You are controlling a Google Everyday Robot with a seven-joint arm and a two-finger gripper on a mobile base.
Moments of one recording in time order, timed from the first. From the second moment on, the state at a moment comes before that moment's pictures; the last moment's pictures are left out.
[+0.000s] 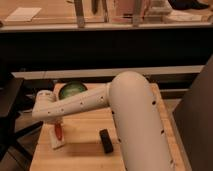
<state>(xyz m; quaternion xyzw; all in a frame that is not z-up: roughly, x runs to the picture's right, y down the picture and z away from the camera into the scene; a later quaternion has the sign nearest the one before) -0.288 0.187 0.810 -0.09 -0.23 -0.74 0.62</state>
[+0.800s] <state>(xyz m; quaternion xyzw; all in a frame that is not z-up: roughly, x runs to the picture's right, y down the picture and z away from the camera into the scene) -0.290 0.191 0.809 -0.09 -0.24 -0.74 0.62</state>
